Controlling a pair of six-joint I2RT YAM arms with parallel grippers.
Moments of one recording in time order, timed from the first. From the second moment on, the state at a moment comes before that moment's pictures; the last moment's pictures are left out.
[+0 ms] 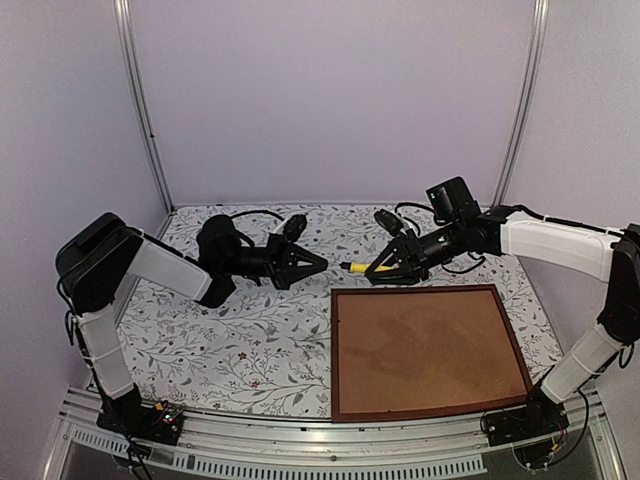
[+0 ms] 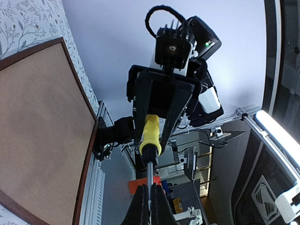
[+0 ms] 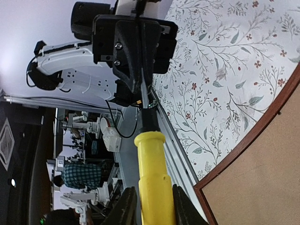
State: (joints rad) left arm -0.64 1.88 0.87 1.21 1.04 -1.49; right arm 0.60 1.56 1.16 -0.38 -1.06 0.52
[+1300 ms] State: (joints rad) left arm -0.68 1.79 0.83 1.24 0.78 -1.39; right arm 0.60 1.36 0.97 0.19 -0.79 1.00
